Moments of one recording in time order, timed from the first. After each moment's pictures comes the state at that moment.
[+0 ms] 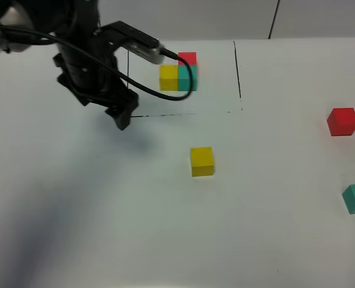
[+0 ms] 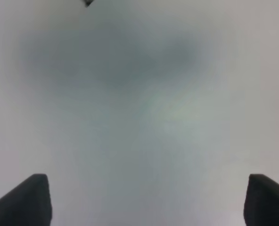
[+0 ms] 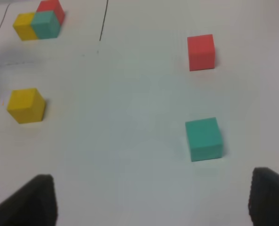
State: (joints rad) left arm -0.36 2.02 -1.69 -0.02 1.19 0.25; right arm -0.04 0.01 -0.50 0.11 1.05 0.01
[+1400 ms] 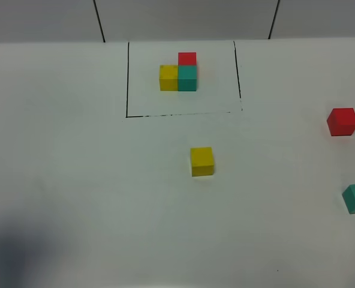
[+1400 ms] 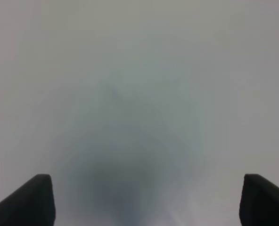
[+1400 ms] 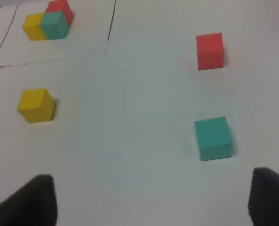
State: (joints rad) left arm -0.13 0.65 -0.74 -0.05 0.99 0.07; right arm -0.04 0.01 -0.50 0.14 1.05 0.01
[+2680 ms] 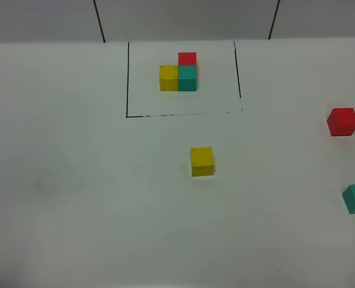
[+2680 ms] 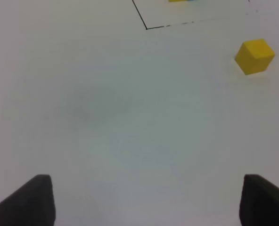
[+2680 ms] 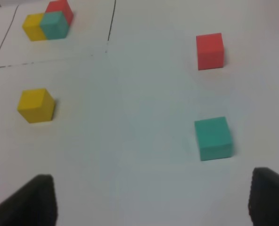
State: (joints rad) left arm -0.13 0.00 -0.50 -0.14 1.07 0.07; right arm -0.04 0.01 -0.50 0.14 1.05 0.01
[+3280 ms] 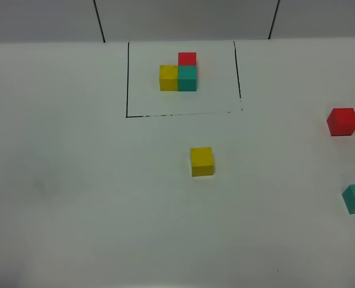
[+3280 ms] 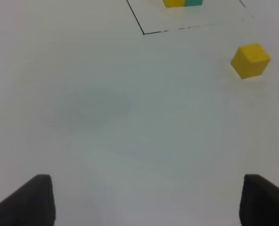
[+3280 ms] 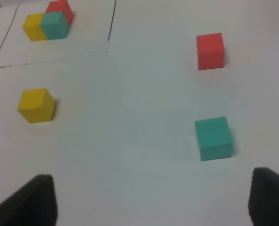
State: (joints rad) left arm -0.13 -0.01 -0.50 -0.15 1.07 0.07; right arm -0.04 0.01 -0.50 0.14 1.05 0.01
